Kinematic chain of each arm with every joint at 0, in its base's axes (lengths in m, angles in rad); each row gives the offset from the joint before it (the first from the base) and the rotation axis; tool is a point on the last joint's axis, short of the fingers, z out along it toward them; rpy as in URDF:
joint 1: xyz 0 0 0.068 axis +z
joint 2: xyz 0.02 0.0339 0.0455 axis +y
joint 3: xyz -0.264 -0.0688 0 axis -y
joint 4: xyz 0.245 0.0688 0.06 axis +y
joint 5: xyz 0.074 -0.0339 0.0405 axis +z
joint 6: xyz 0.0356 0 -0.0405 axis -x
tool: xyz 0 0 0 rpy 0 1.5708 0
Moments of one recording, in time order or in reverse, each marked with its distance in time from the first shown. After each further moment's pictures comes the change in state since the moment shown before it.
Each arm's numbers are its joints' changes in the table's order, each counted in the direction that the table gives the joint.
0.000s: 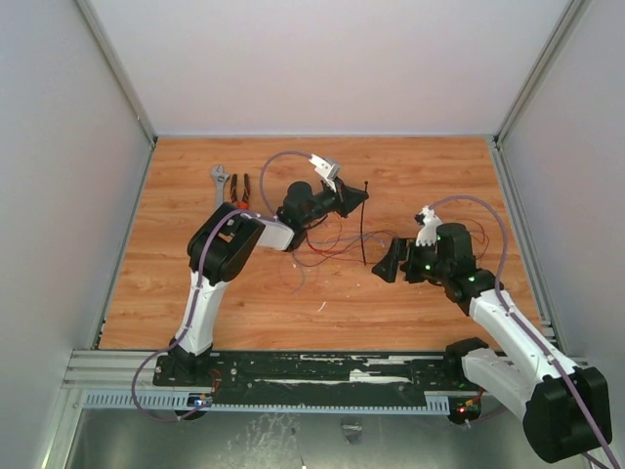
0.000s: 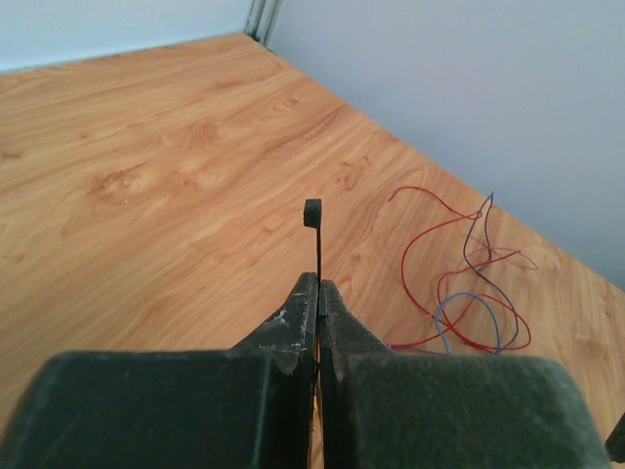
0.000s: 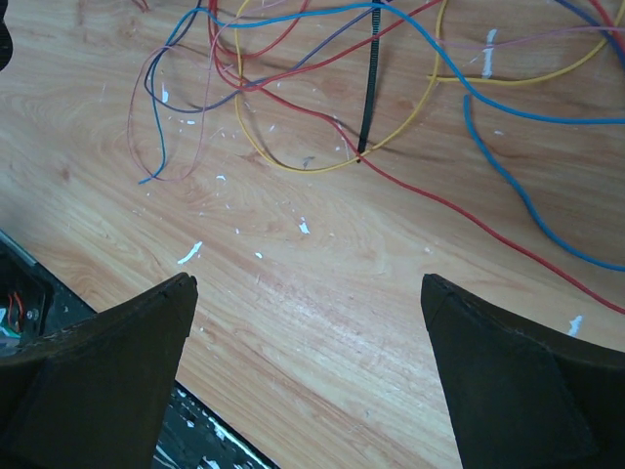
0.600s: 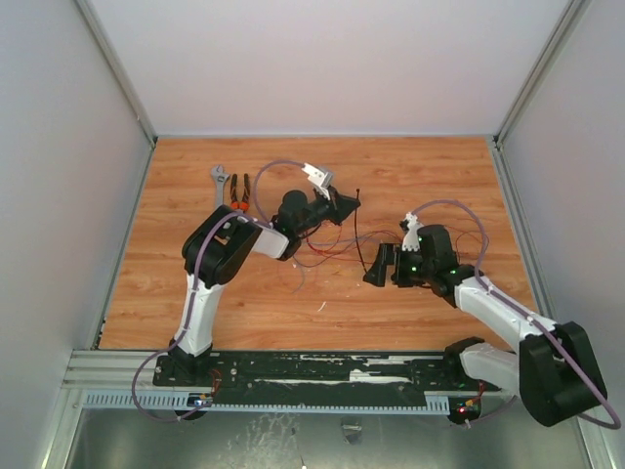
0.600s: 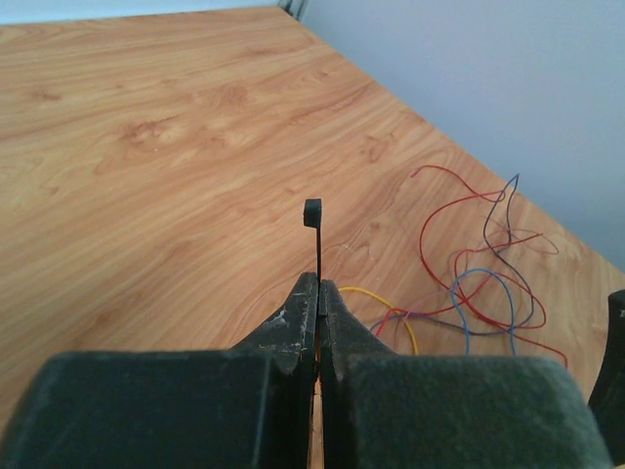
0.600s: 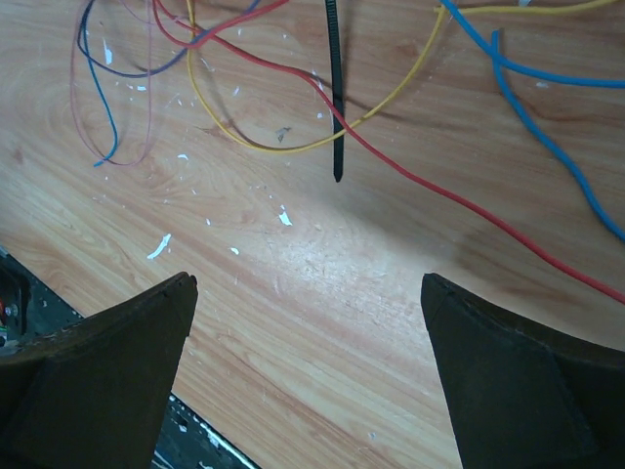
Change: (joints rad) left arm -0.003 -0.042 -0.119 -0.029 0.061 -0.004; right arm 0.066 0.184 -0.031 -0.106 -0.016 -0.053
